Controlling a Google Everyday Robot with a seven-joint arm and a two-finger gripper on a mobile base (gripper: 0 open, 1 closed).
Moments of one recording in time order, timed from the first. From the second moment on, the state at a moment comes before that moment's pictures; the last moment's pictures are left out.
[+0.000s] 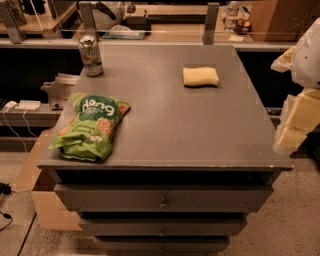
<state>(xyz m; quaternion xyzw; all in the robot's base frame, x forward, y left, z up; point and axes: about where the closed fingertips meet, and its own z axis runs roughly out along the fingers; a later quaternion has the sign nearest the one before) 0.438 -0.217 0.976 -0.60 0.78 -0.03 0.16</state>
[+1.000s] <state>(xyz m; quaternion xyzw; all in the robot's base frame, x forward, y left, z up) 0.523 -0.200 0.977 -0.60 0.77 0.01 0.20</state>
